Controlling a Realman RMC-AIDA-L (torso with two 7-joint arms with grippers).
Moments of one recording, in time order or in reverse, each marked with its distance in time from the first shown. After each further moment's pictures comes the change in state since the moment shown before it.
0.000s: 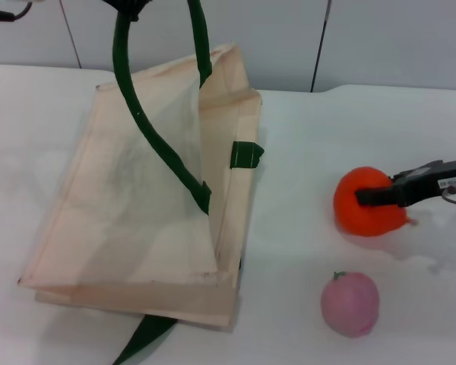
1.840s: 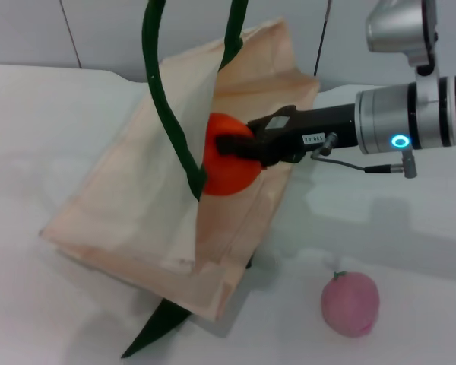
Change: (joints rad) left arm -0.057 -0.002 0.064 0.089 -0.016 0.017 -0.048; right arm 0.221 0.006 -0.274 0.286 0.628 -0.131 -0.373
